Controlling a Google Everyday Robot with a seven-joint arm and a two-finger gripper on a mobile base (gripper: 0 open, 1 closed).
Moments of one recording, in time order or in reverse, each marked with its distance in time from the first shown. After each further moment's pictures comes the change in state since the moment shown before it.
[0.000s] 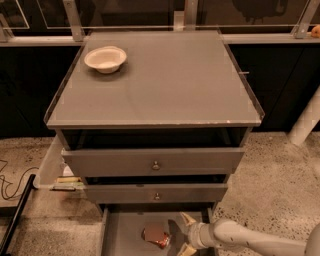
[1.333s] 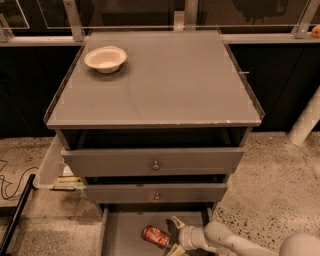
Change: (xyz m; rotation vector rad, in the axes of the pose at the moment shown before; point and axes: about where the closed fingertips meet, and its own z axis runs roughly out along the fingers) arm 0.026 0.004 0.090 -0.038 -0.144 0.074
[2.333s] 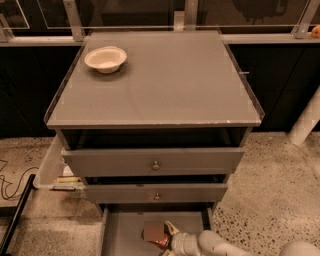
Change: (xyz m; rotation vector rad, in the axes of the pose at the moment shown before) arm -0.010 0.027 0.033 0.030 -0.051 0.040
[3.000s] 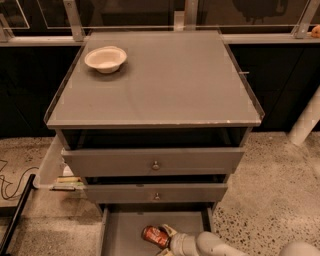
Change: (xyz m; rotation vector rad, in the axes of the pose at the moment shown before) arm 0.001 0.001 0.005 0.023 0.005 -0.002
